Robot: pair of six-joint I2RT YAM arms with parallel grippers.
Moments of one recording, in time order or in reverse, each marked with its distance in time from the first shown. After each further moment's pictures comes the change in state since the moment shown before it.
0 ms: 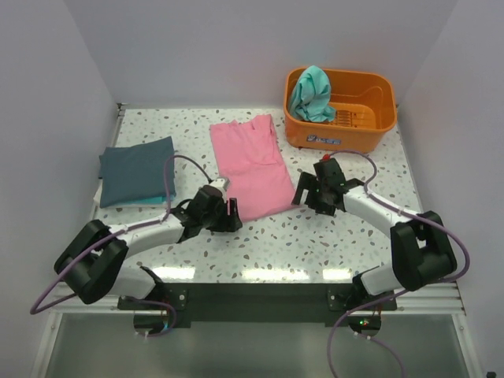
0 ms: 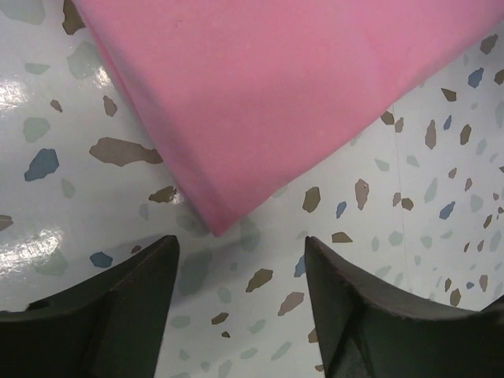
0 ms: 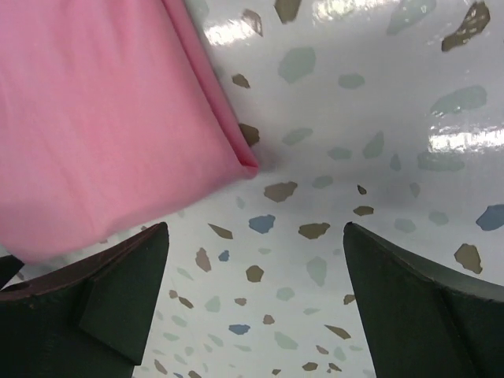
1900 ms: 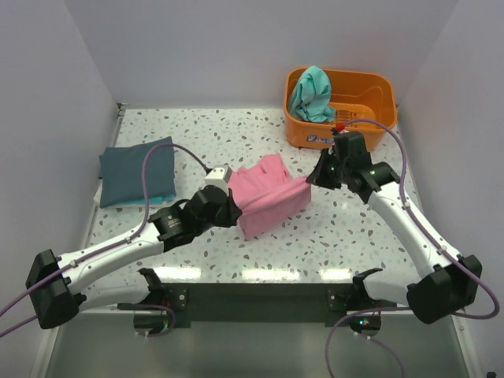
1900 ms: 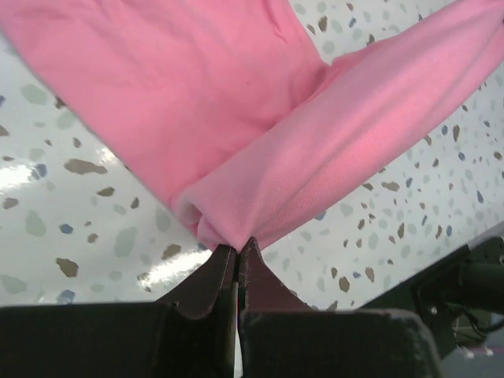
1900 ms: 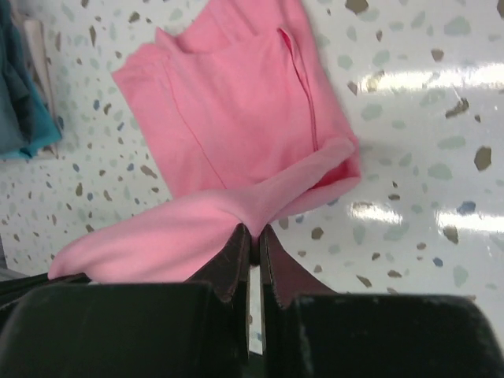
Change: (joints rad) left arm -0.285 -0.281 0.229 -0.327 -0.311 -0.127; right arm -0.024 -0.249 0.275 -0.326 -0.071 -0.092
